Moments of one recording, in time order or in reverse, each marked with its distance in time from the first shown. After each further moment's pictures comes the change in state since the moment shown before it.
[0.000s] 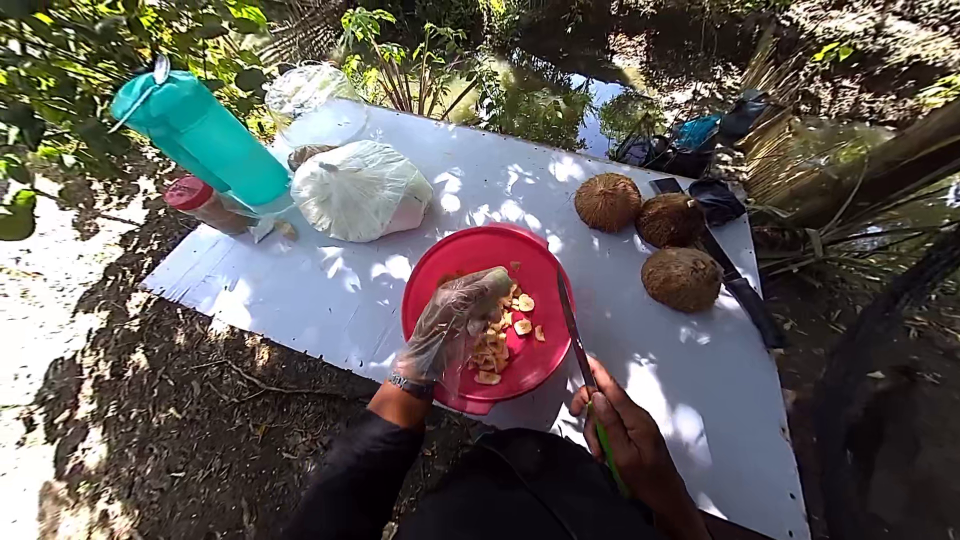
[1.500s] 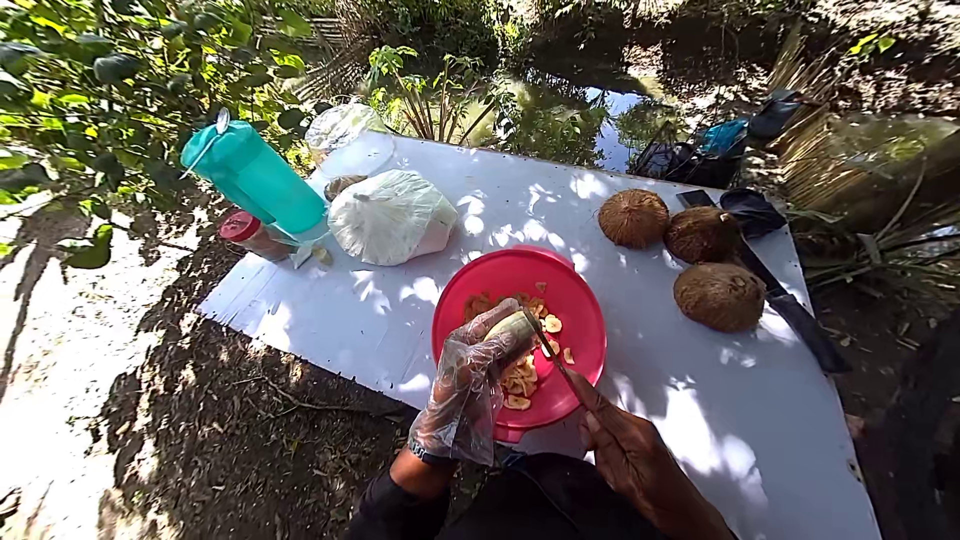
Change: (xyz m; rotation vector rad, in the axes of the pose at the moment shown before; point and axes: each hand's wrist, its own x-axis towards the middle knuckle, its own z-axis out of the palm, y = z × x) left_hand -0.025 -0.008 -0.006 -0.385 0.067 0.004; right_hand 0.029 -0.008 0.022 -0.249 -0.141 -0.155
